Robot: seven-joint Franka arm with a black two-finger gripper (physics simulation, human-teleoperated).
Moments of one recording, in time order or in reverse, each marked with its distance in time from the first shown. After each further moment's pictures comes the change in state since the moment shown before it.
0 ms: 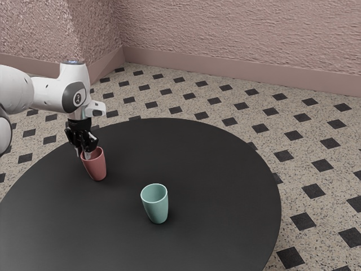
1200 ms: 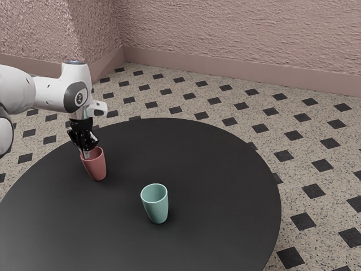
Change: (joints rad) arm -0.006 0.008 0.000 0.011 0.003 0.000 -0.003
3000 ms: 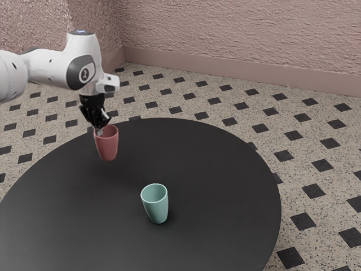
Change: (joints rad) arm -0.131 -0.184 0.001 -0.012 0.017 -0.051 -0.001
